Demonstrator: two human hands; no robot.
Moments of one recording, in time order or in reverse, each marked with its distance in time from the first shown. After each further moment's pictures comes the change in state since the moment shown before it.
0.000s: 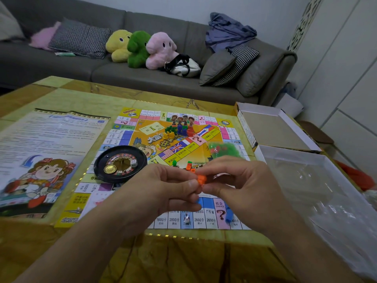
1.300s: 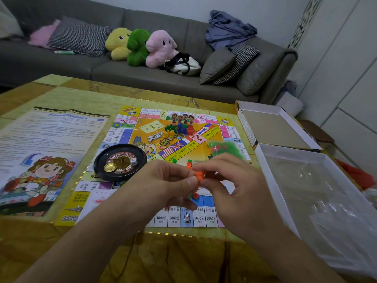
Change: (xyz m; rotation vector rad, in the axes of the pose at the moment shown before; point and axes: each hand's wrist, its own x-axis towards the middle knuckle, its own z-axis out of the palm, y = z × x) left_hand 0.003 -0.004 -0.004 0.179 -0.024 0.101; right_hand -0.008 0.002 0.017 -0.341 0.125 -0.216
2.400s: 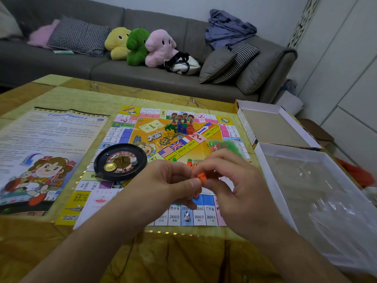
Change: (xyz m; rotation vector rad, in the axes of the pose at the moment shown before) left_hand -0.005 0.003 0.007 0.061 0.041 0.065; right_hand 0.002 -0.002 -0.004 0.046 -0.078 0.017
